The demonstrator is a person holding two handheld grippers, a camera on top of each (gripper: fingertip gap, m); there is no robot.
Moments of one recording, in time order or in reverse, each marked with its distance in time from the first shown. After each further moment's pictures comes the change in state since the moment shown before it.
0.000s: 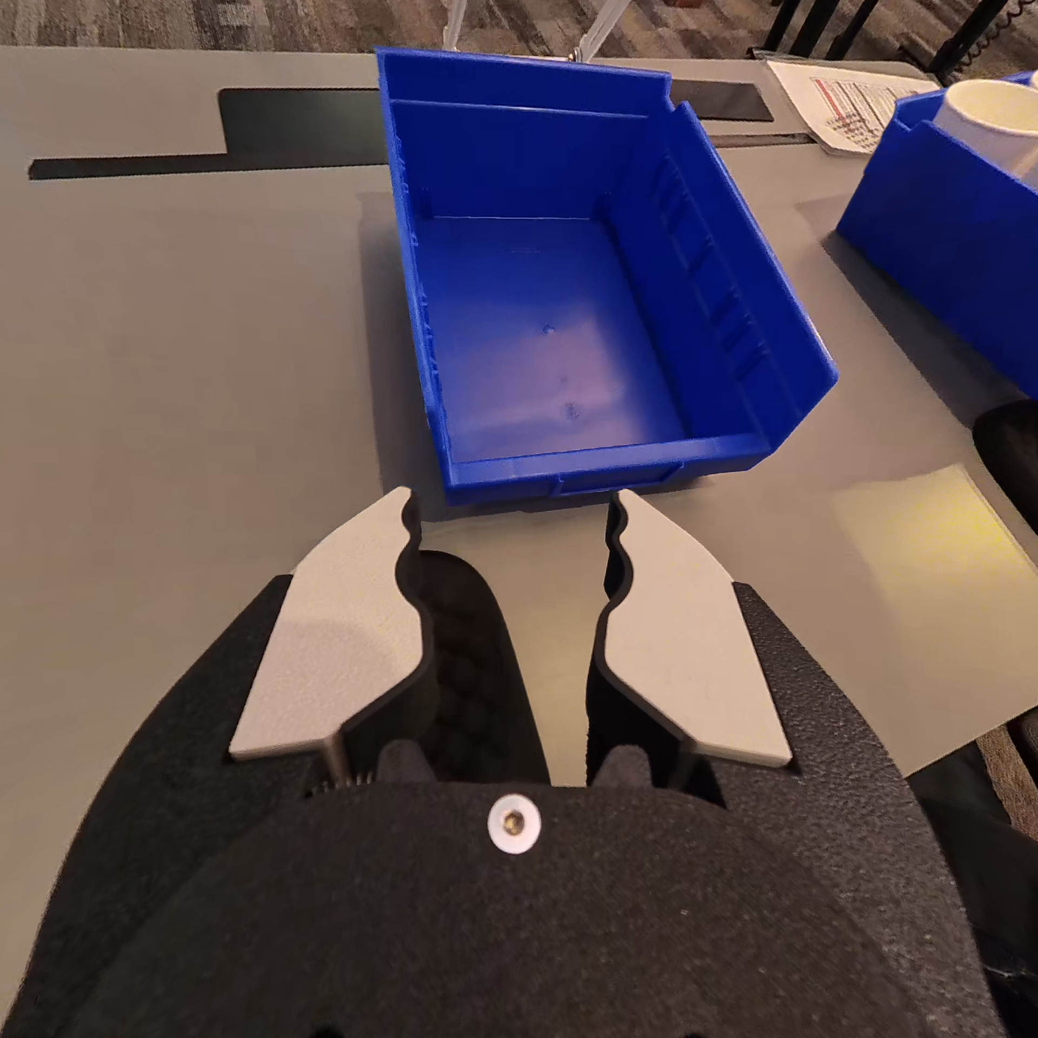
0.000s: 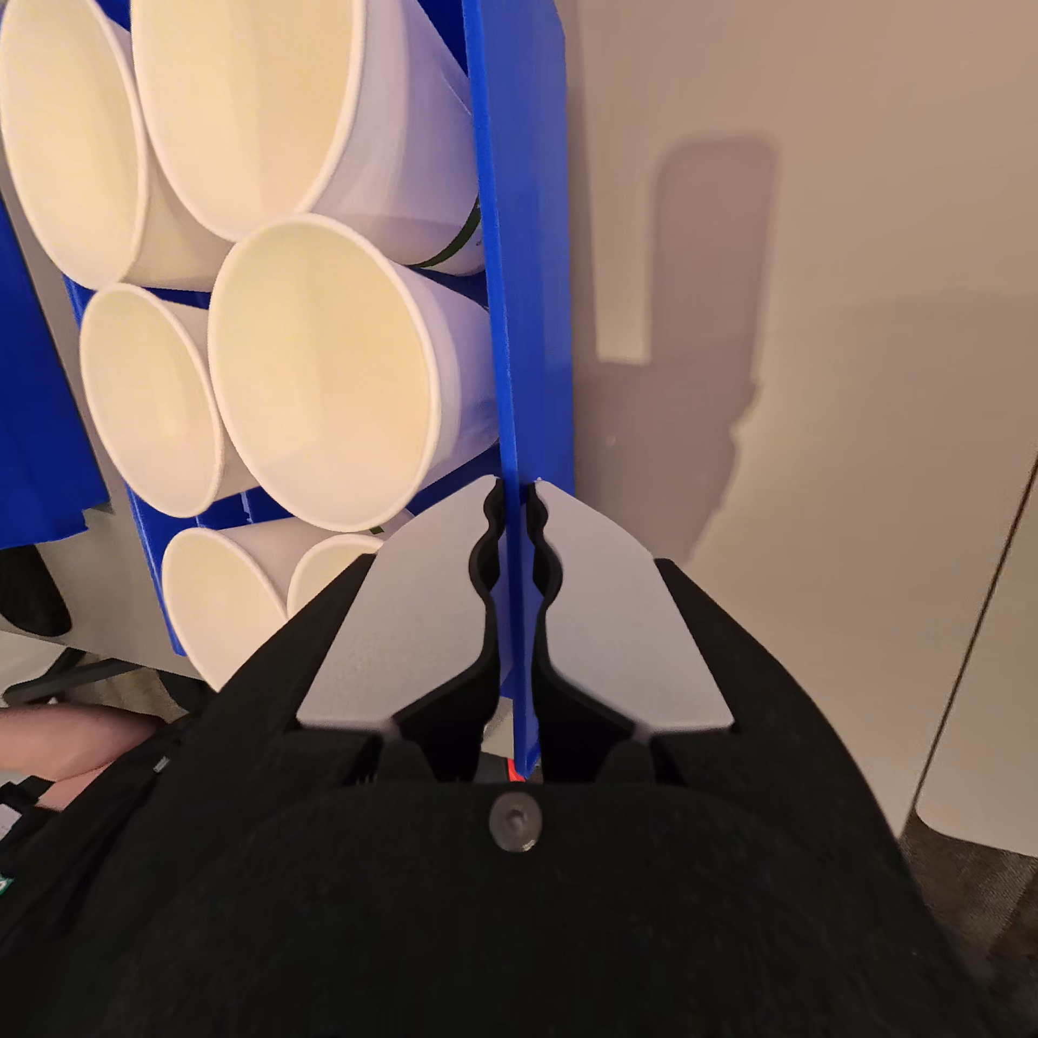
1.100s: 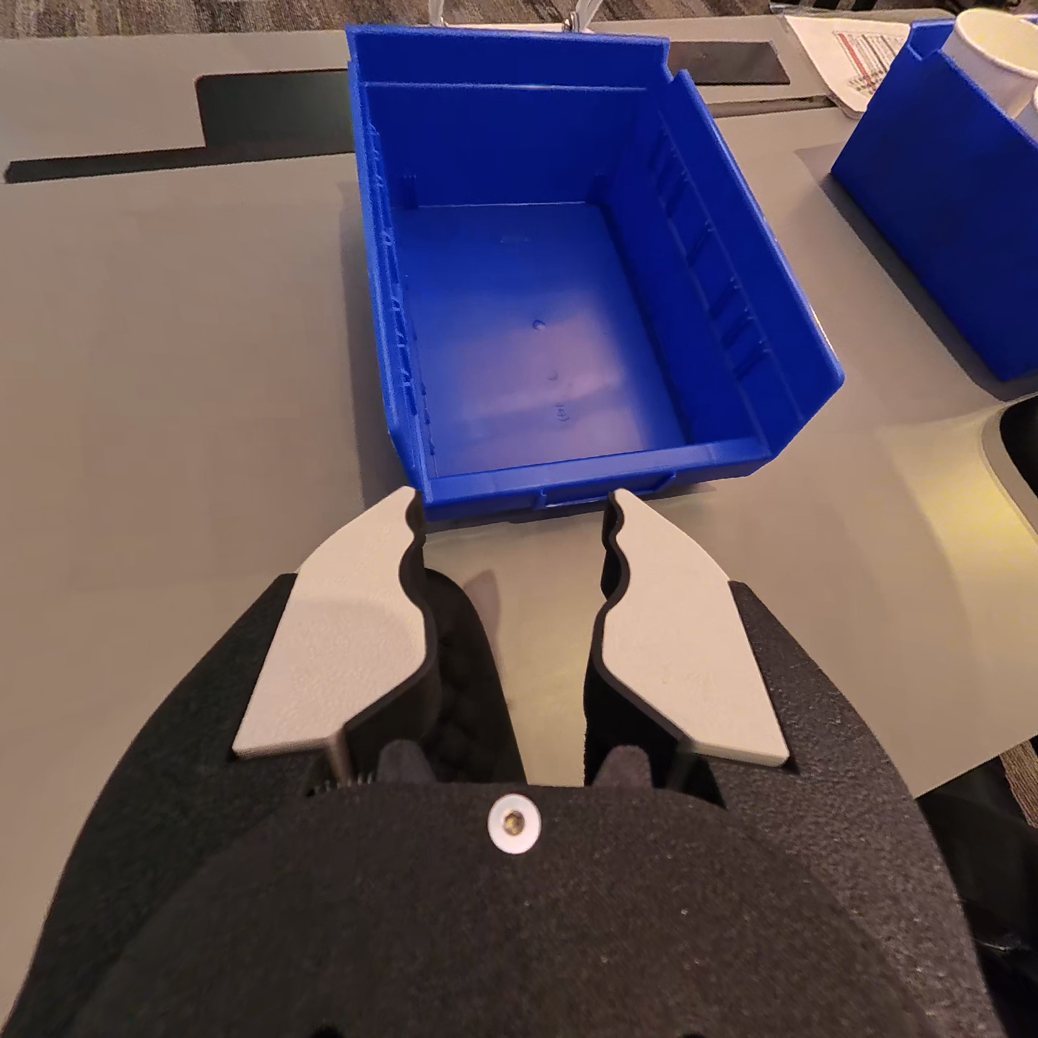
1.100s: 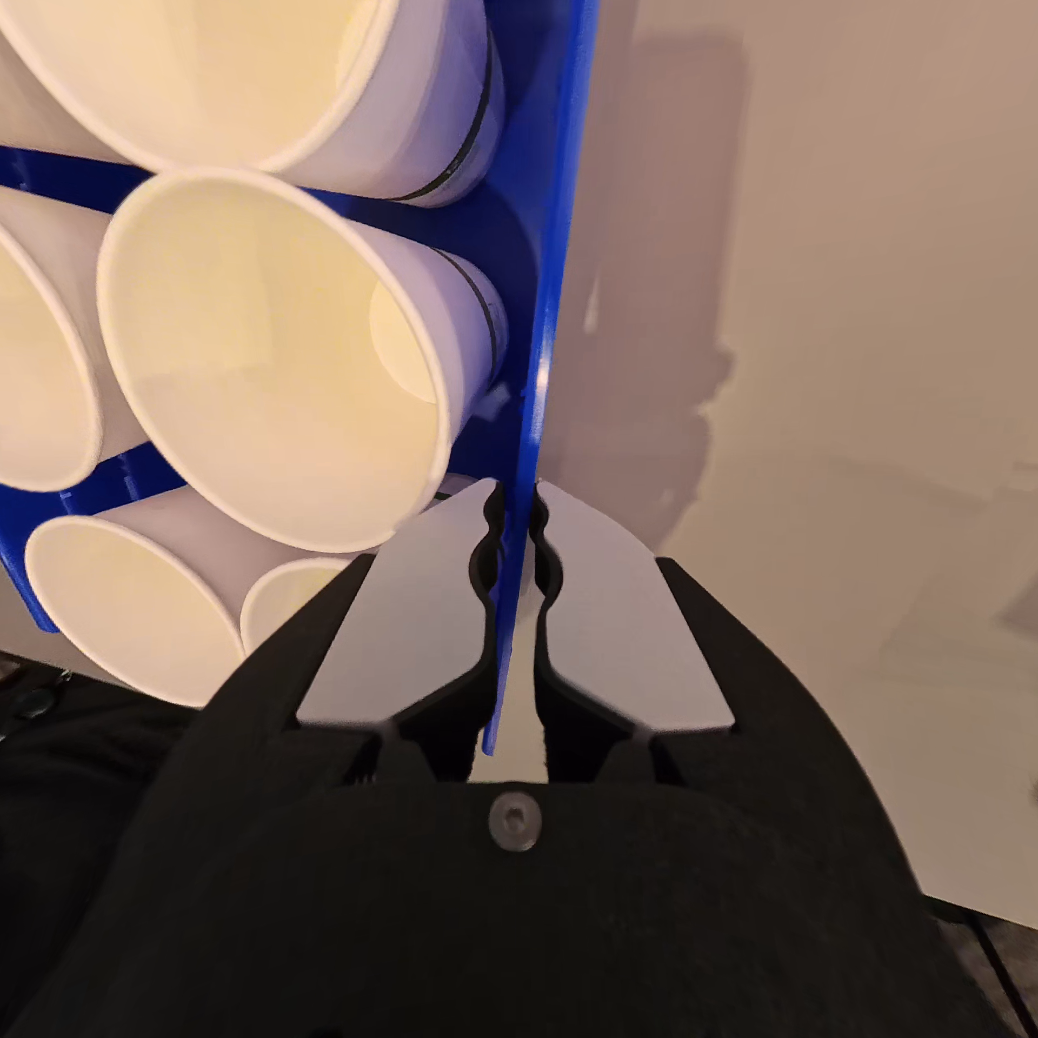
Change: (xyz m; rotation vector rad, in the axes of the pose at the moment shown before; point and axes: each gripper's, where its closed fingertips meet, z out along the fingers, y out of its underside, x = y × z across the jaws) left arm 0.013 -0.003 0.016 -0.039 -0.024 0.027; right arm 0.017 -0.034 0.045 -0.144 0.095 -0.222
